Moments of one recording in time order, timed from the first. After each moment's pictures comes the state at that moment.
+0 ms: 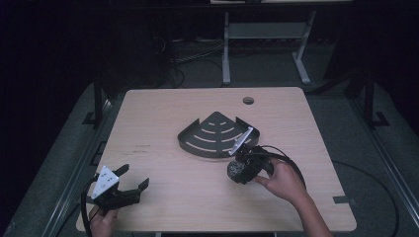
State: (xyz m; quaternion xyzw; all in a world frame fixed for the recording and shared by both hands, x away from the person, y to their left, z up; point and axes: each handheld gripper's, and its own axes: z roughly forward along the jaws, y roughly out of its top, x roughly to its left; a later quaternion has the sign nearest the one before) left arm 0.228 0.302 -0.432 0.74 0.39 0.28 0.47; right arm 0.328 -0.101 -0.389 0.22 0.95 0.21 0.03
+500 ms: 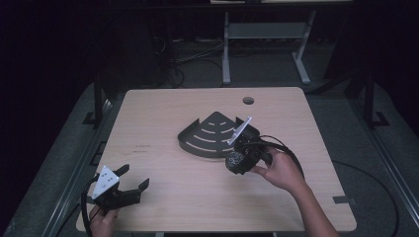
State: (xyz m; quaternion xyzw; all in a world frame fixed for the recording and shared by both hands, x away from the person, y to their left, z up) left arm 0.229 0.302 -0.433 0.74 0.39 0.28 0.47; right arm 0.347 -0.098 -0.373 0.23 0.95 0.21 0.02
